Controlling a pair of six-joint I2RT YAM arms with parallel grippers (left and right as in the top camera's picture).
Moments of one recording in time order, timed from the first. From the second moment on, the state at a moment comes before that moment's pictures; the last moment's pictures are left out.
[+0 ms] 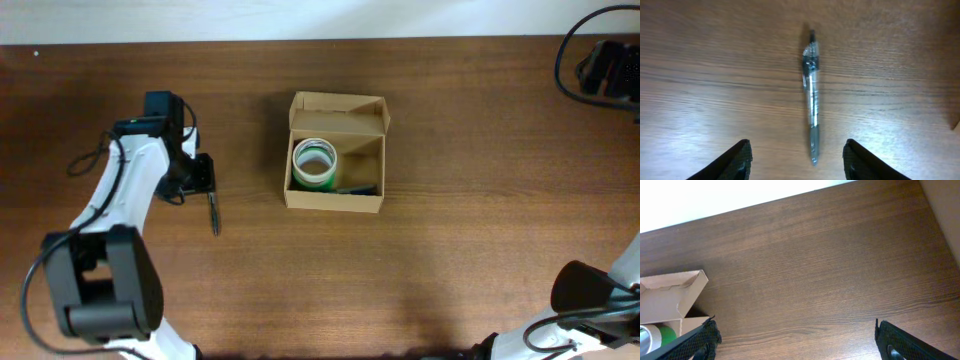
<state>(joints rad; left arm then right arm) 0.04 1.85 1.36 -1.00 0.01 -0.10 -0.44 1.83 2.35 -1.43 -0.21 -0.13</state>
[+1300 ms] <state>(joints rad) 0.00 1.97 1.26 -0.88 0.05 -0.20 -0.44 1.83 2.35 -1.43 -0.21 -0.13</state>
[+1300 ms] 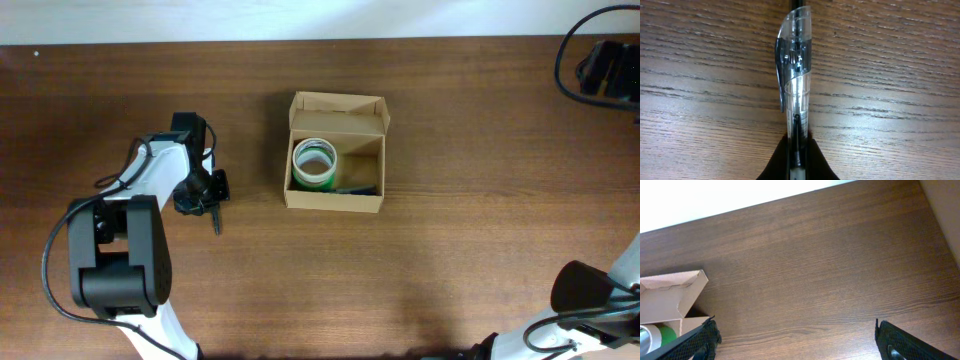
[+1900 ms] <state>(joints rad) -0.16 1.75 2.06 -1.22 0.10 0.56 -0.44 1.83 2.35 -1.43 -0.21 -0.13</state>
